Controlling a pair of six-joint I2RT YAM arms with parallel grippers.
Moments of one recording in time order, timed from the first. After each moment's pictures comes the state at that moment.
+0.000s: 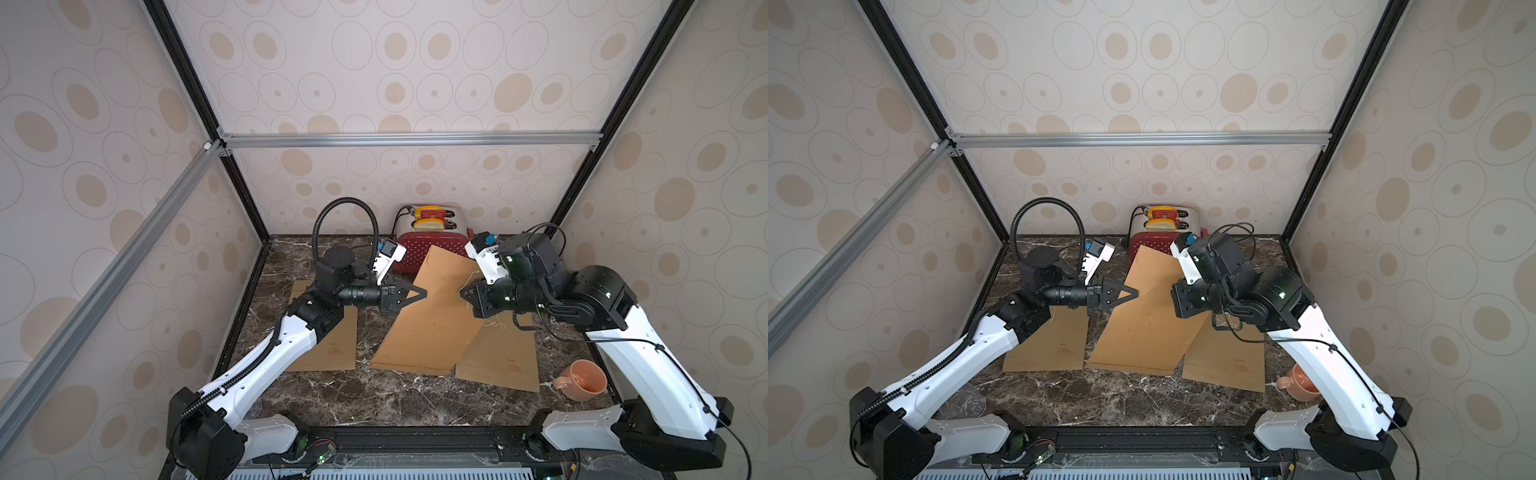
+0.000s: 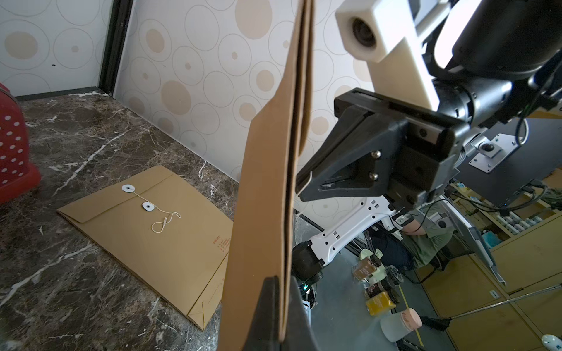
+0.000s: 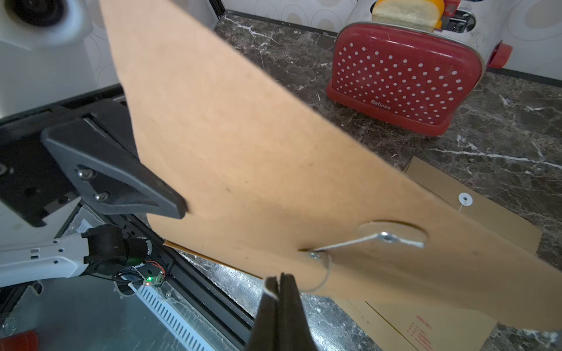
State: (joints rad) left arm -0.57 1.25 1.10 -0.02 0.96 -0.45; right arm 0.88 1.28 1.80 -1.26 0.03 0.35
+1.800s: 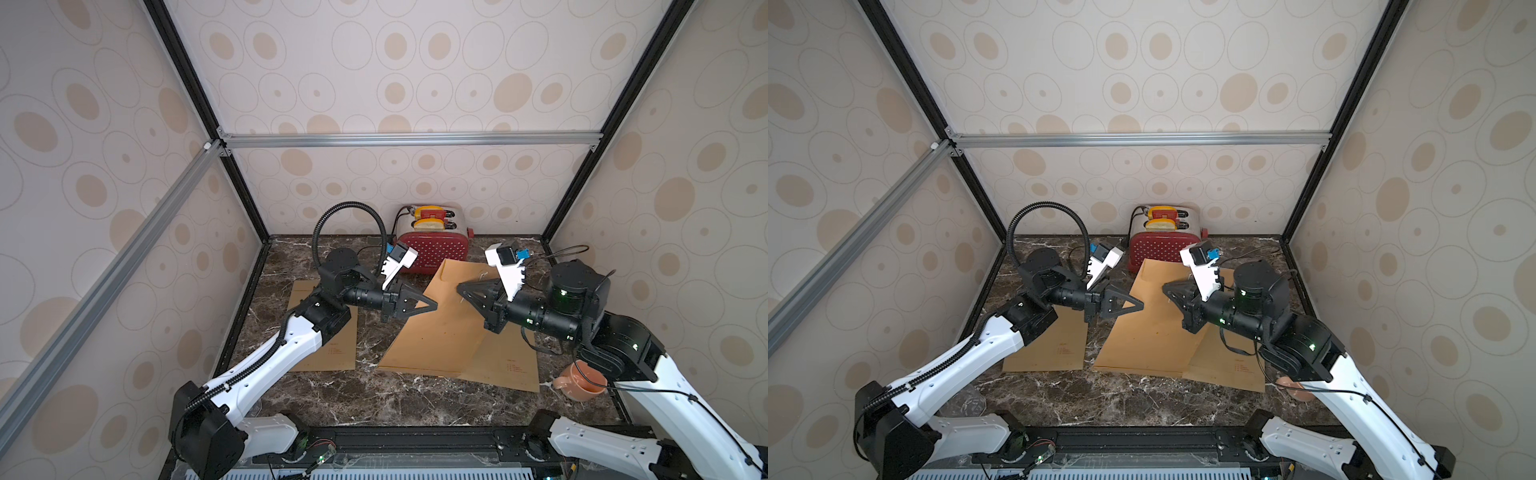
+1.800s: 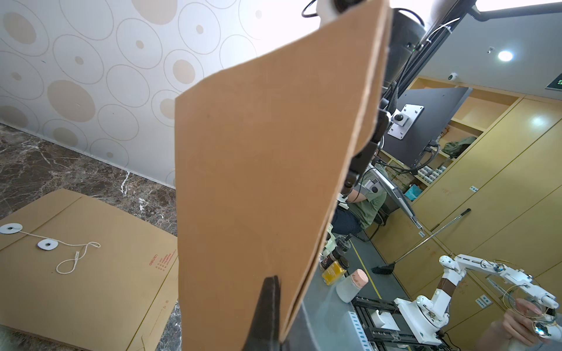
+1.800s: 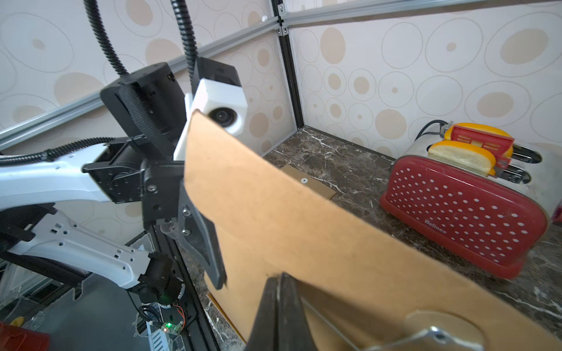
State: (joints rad) left arm -0.63 1.27 1.10 0.19 1.16 -0.58; right arm 0.88 0.94 1.37 -0.68 -0.17 0.19
